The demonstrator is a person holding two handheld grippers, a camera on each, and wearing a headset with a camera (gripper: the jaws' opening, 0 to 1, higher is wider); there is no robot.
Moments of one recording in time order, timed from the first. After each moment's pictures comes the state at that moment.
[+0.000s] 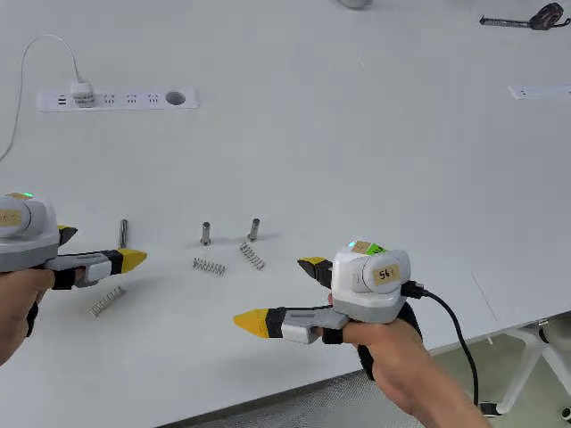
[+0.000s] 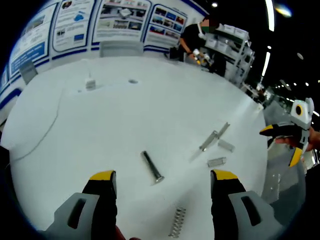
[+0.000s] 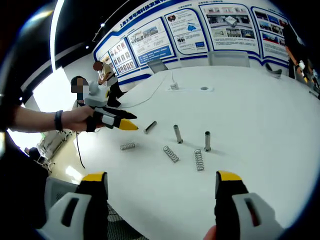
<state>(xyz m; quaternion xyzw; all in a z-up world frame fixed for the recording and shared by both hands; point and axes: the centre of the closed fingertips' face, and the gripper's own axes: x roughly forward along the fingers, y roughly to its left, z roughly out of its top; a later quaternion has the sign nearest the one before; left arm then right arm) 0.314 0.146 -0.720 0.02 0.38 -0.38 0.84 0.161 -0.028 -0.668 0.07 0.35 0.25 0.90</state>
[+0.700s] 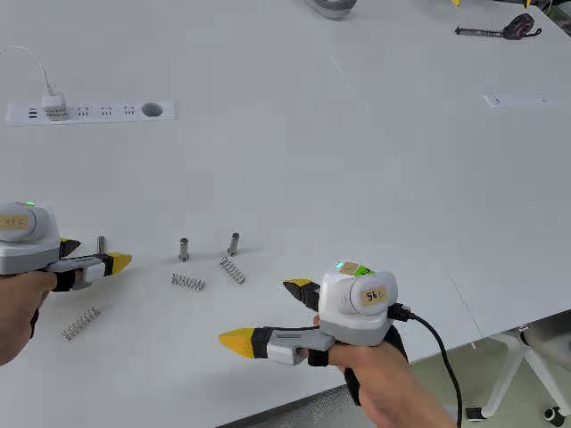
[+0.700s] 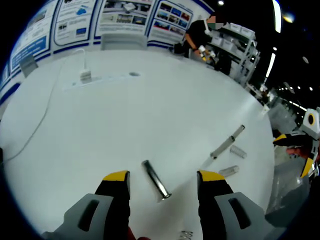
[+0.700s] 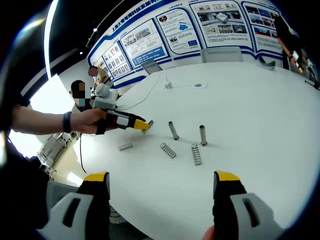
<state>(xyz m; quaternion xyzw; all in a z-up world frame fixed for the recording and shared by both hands) 0.335 0.121 -0.746 0.01 0.40 -0.36 0.84 0.156 -0.035 -0.674 0.10 0.35 0.24 0.90</state>
